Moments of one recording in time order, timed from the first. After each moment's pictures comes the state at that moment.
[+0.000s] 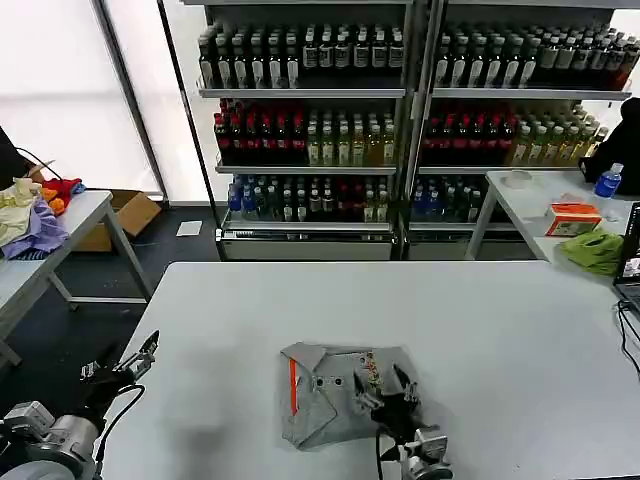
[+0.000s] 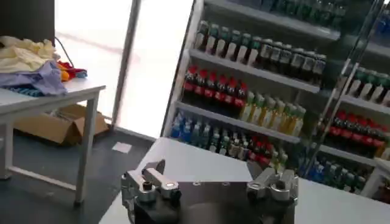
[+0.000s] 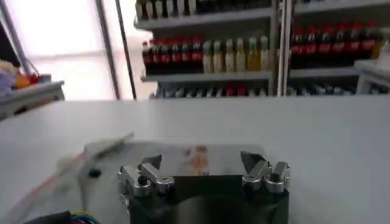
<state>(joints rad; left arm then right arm) 1.58 -1.14 -0.87 -2.12 -0.83 0.35 -0.05 -1.44 1.26 0.20 2.01 0.28 -0.22 0.20</state>
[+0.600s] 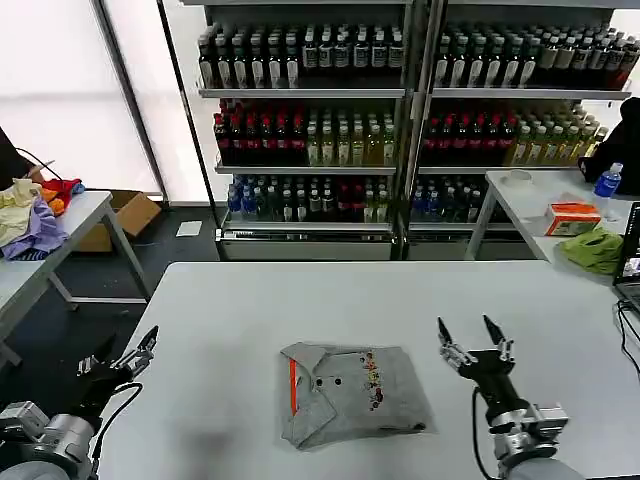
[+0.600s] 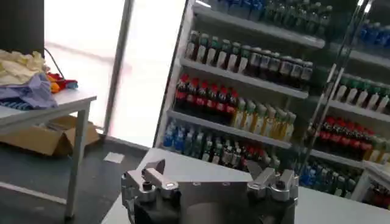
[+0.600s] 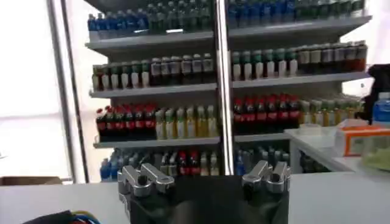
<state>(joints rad) 1.59 -1.14 -0.89 -2.14 -0.81 0.33 0.00 -1.53 1.24 0.63 2.19 0.41 -0.19 0.06</state>
